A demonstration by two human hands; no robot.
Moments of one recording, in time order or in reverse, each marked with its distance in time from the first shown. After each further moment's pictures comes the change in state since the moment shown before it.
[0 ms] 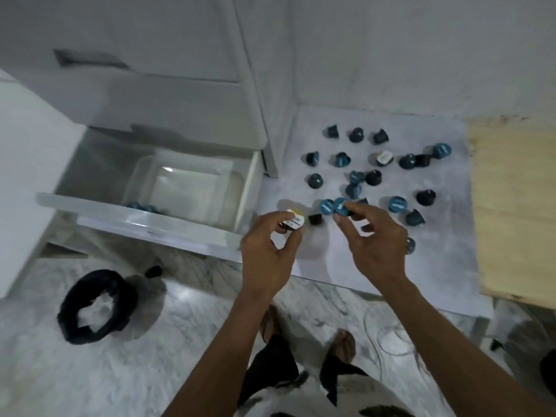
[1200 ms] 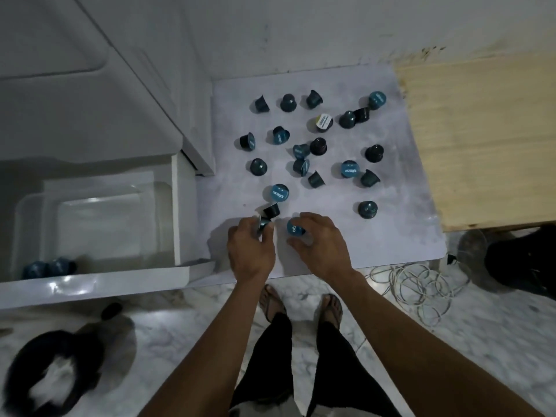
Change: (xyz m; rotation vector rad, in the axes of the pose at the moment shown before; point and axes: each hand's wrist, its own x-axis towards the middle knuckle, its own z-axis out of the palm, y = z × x) left_hand 0.014 -0.095 0.086 0.285 -0.296 -0.423; right_hand -0.039 0.075 0.047 -0.375 -0.289 0.258
